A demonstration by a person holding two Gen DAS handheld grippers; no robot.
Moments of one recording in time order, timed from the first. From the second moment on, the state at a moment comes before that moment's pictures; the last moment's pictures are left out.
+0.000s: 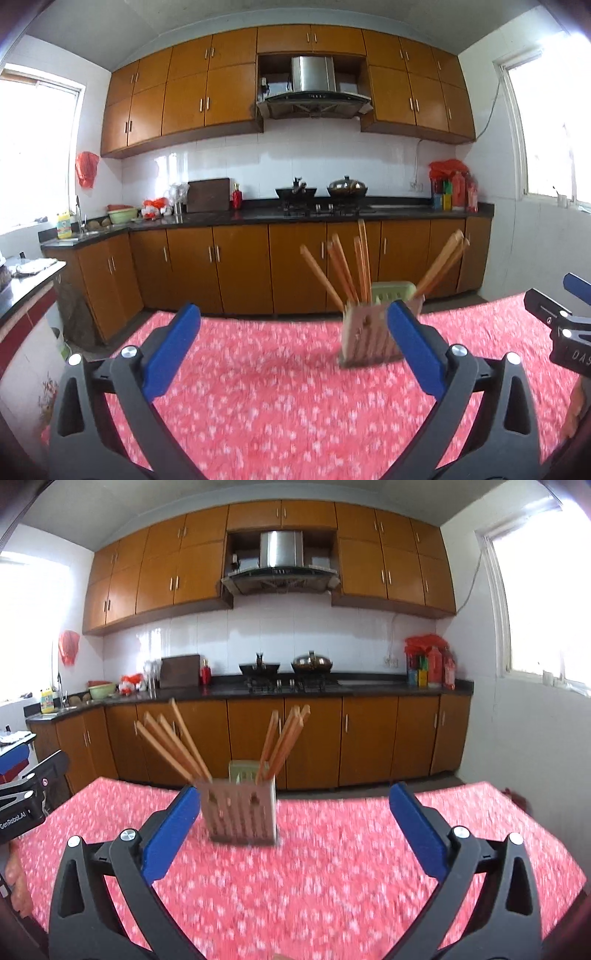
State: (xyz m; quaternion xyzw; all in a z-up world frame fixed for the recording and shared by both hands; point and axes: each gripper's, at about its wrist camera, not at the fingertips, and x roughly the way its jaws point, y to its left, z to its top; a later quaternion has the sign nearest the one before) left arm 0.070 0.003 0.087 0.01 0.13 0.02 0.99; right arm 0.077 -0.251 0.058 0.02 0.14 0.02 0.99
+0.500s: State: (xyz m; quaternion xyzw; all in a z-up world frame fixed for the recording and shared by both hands) left arm 0.024 -0.006 0.034 0.01 0.15 0.01 0.99; right arm 0.030 -0.237 0.008 0.00 0.17 0.02 0.98
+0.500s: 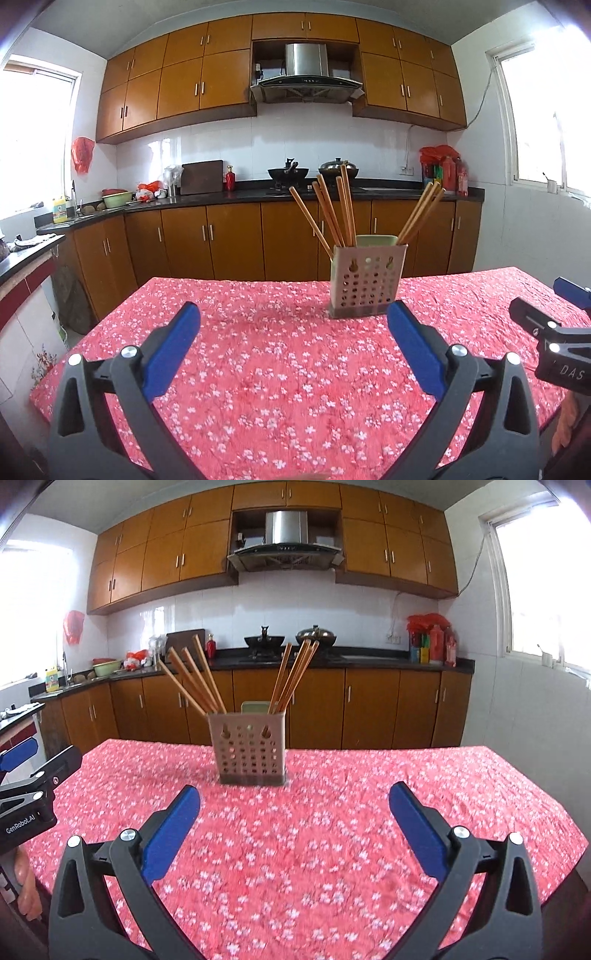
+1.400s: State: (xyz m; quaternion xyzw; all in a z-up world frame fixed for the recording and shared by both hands) left arm 0.022 -0.008 0.014 0.00 0.17 0.00 0.98; right arm 0.027 -0.236 -0.002 0.00 0.19 0.01 0.98
